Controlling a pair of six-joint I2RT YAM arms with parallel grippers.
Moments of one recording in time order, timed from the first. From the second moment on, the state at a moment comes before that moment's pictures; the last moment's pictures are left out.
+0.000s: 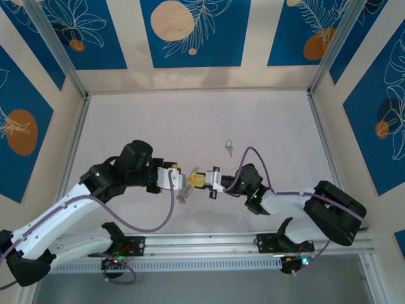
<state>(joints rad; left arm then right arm) -0.81 0.94 1.02 -0.79 0.25 0.93 0.86 1.33 0.35 1.06 -0.57 -0.35</state>
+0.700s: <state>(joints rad) -0.79 0.96 0.94 -0.60 0.47 0.83 0.84 1.28 0.35 1.08 -0.69 -0.35</state>
